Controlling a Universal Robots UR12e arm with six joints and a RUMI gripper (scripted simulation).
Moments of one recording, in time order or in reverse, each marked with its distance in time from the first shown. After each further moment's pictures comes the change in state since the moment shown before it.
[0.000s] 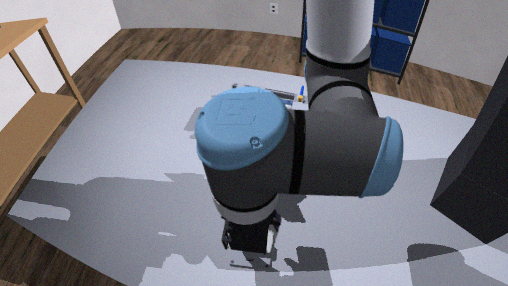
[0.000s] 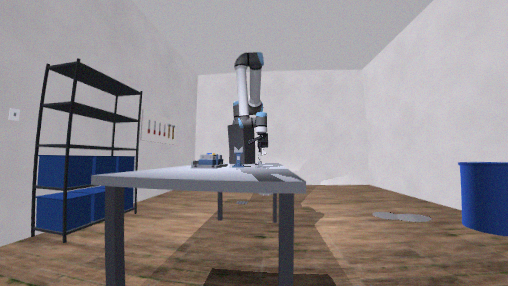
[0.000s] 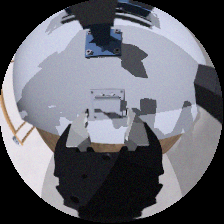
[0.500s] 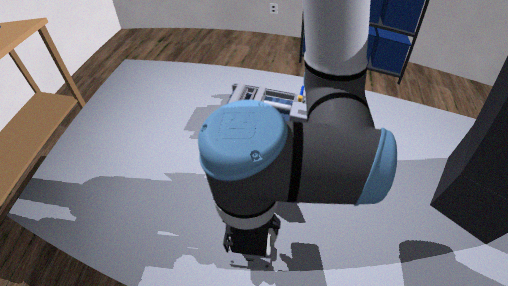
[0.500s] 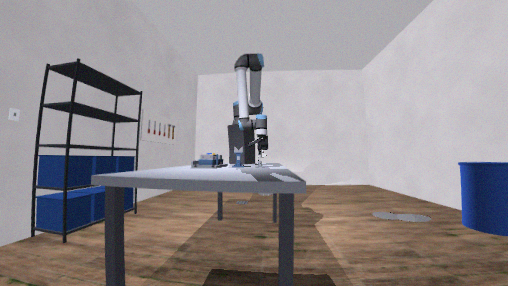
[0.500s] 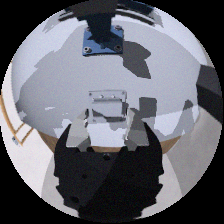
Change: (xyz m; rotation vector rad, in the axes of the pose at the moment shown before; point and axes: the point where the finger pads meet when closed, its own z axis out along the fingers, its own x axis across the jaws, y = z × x) arm 0.000 0.000 0.019 0.000 0.000 0.000
